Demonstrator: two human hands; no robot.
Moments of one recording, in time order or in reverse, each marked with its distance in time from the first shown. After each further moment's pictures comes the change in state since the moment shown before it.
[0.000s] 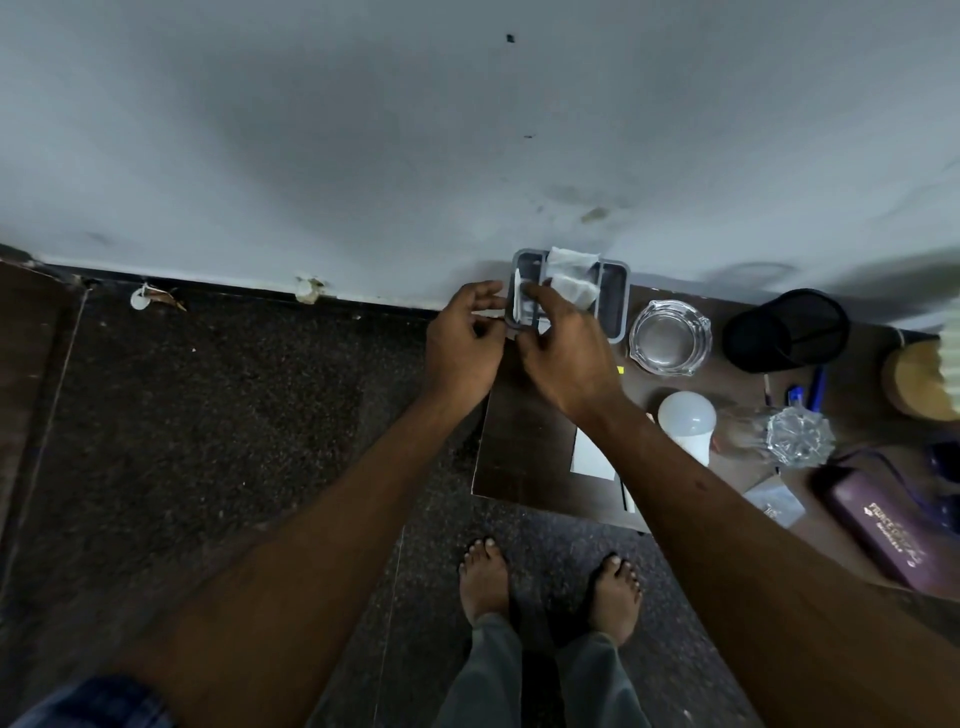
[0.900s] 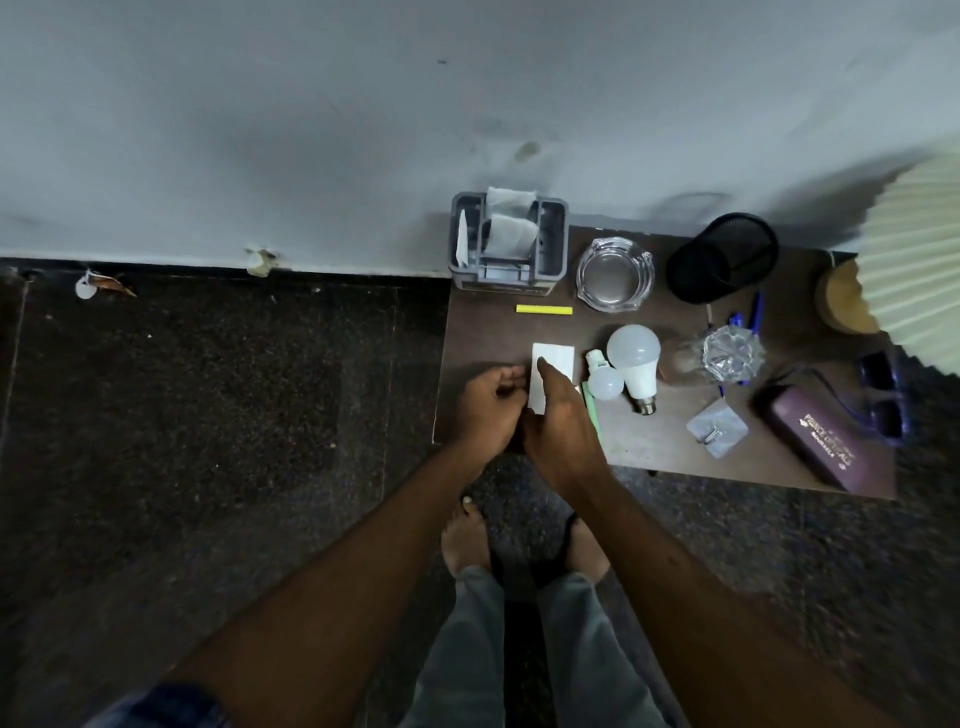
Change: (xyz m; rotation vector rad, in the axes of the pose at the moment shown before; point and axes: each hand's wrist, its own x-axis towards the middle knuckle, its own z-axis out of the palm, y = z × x) left_hand -0.101 -0.074 0.083 0.006 -0.265 -0.342; right_hand -0.139 0.080 0.025 0.102 -0.108 0.303
